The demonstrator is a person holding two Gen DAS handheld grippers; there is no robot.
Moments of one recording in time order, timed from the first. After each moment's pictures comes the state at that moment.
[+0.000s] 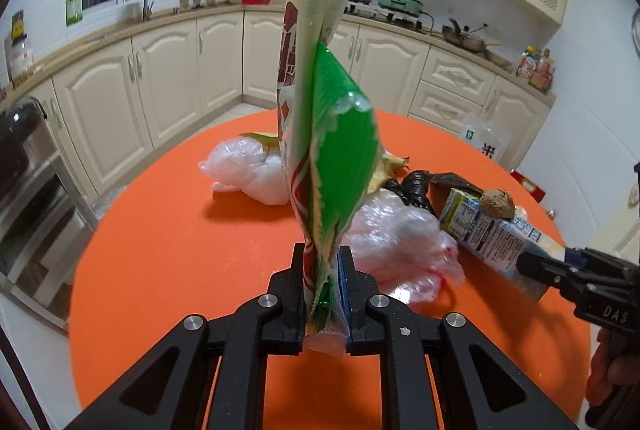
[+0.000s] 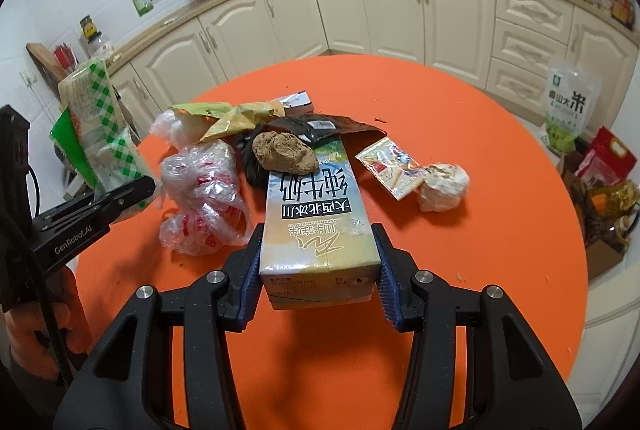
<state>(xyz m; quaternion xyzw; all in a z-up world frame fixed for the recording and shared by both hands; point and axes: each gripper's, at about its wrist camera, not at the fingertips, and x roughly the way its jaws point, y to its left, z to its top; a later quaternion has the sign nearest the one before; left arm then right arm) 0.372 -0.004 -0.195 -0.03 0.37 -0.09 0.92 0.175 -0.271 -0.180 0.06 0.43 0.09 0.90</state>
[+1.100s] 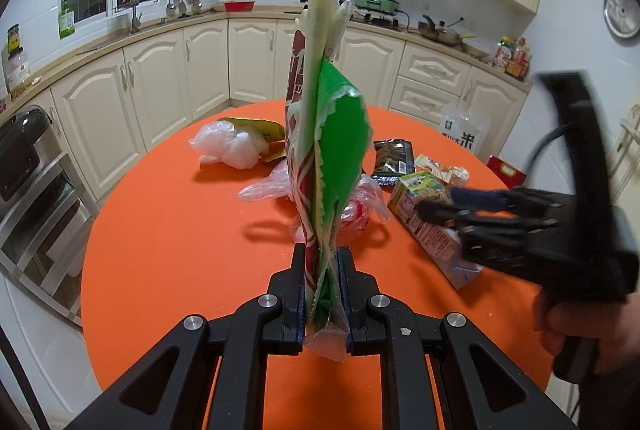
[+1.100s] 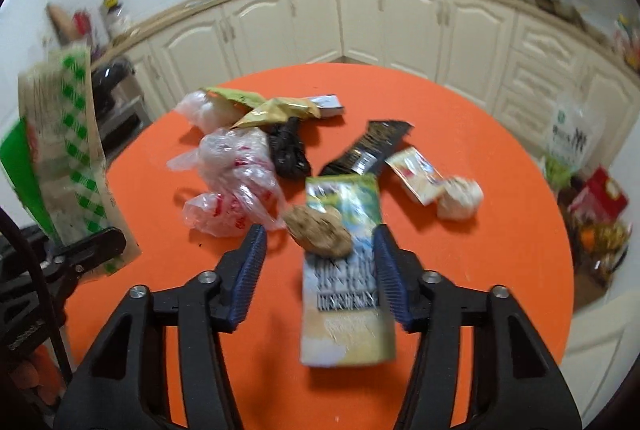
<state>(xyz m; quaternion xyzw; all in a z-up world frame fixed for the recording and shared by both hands) 0.230 -0.028 -0.158 -0.03 0.37 -0.11 0.92 0.176 -0.227 -0.177 -0.04 0.43 0.10 0.90</state>
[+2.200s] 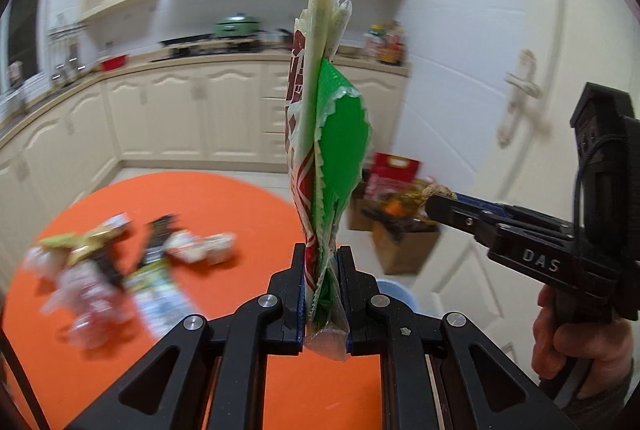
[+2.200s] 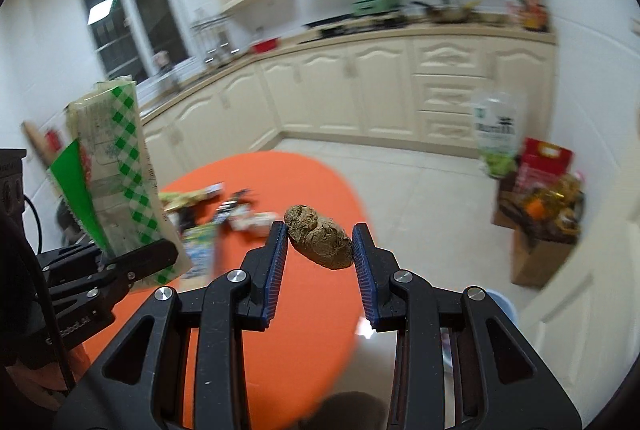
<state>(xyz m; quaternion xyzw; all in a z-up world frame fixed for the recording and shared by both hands) 0.190 -0.254 -0.109 0.05 0.31 -0.30 0.90 0.037 -0.469 -0.107 0.13 0.30 -0.02 0.95</state>
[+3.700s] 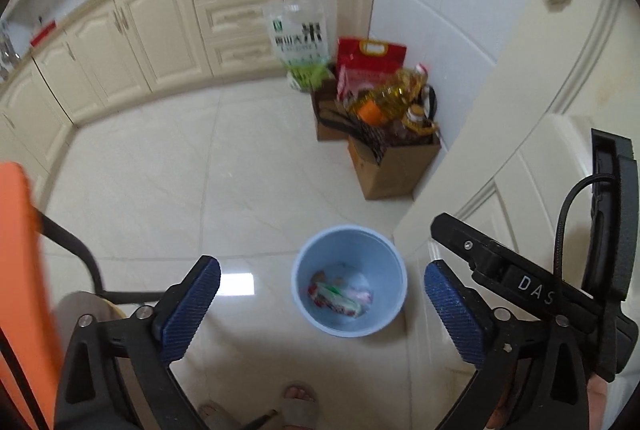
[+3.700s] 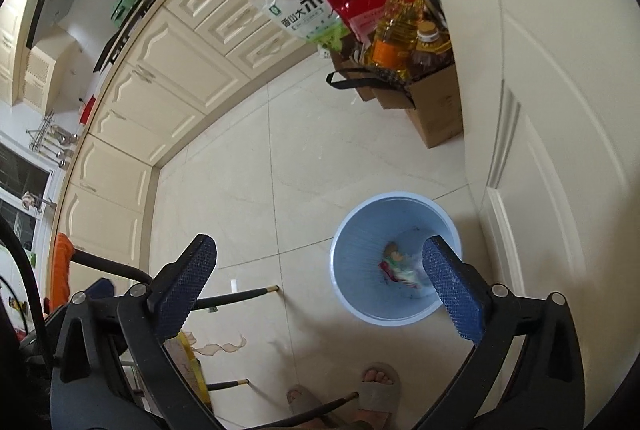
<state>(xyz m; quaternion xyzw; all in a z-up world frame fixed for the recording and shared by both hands) 0.257 -0.562 -0.241 0.16 0.46 -0.28 0.82 0.036 -0.750 -0.326 0.40 0.36 -0.21 0.82</state>
